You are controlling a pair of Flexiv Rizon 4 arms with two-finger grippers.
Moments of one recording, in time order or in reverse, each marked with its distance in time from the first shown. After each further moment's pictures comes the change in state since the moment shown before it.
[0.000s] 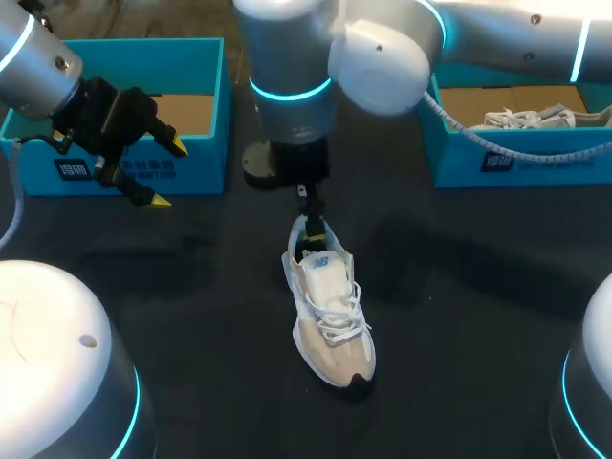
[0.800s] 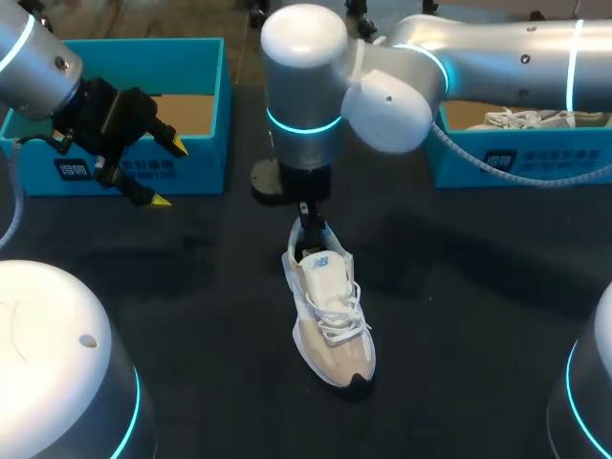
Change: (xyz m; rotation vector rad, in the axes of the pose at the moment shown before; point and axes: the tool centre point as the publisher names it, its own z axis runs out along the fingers) left arm 0.000 0.000 0.000 0.000 0.000 0.000; right arm -0.024 0.003 0.061 -0.058 -0.042 0.023
